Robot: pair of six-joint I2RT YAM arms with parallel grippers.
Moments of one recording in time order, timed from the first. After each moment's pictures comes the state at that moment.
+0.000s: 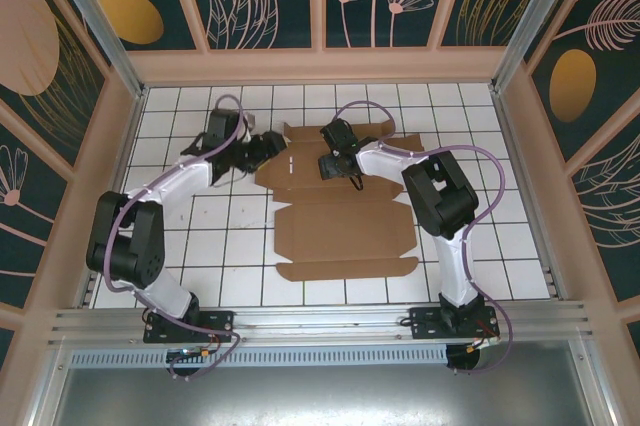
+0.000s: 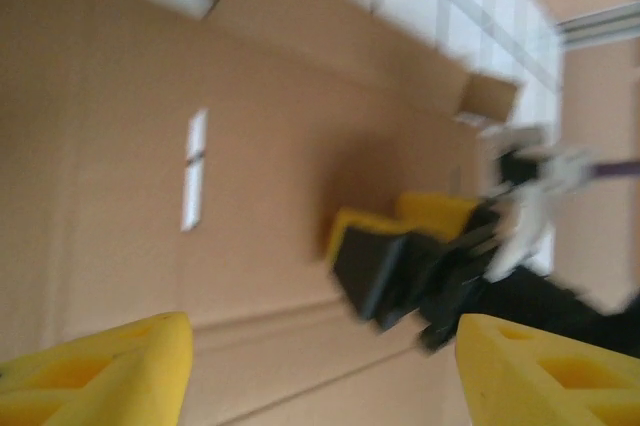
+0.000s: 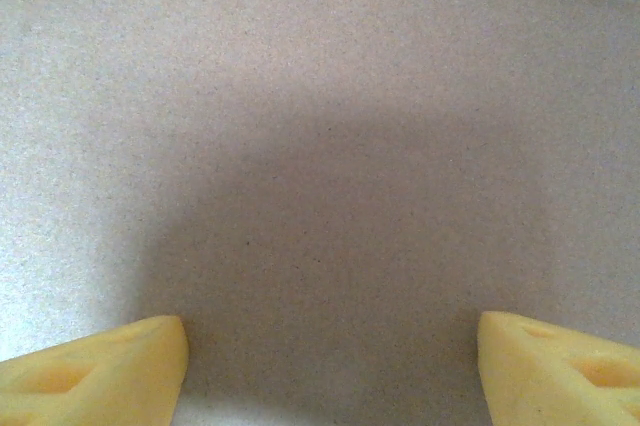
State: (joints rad) left arm -0.29 1.62 1.00 -0.17 0.46 -0.80; right arm 0.63 2.10 1.42 -0.40 0.17 0.31
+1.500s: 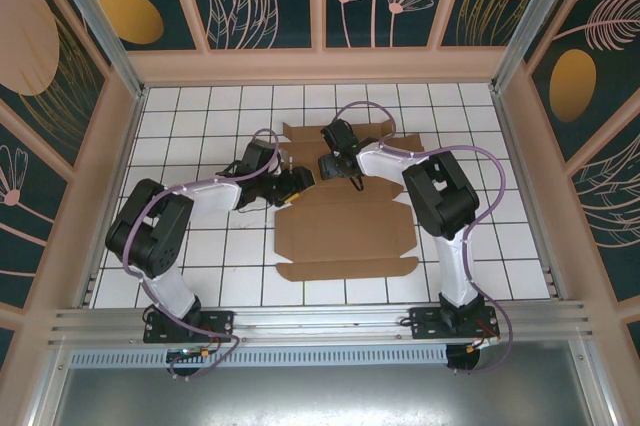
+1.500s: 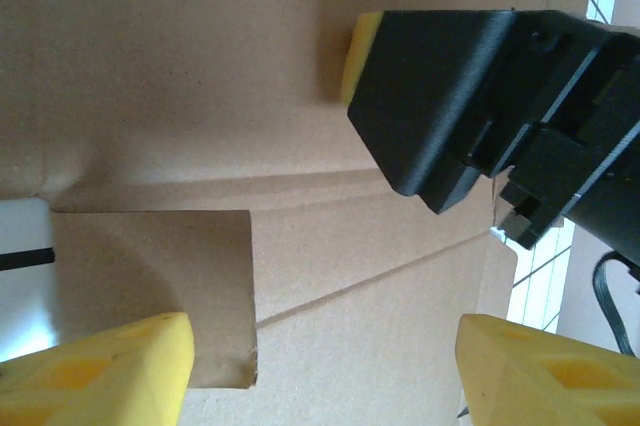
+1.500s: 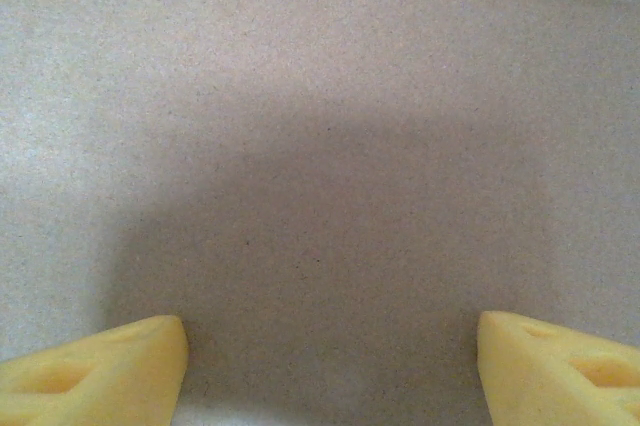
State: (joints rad) left arm -0.48 1.75 0.87 0.06 0.49 -0.93; right arm 0.63 2.10 1.41 -0.38 0.17 0.31
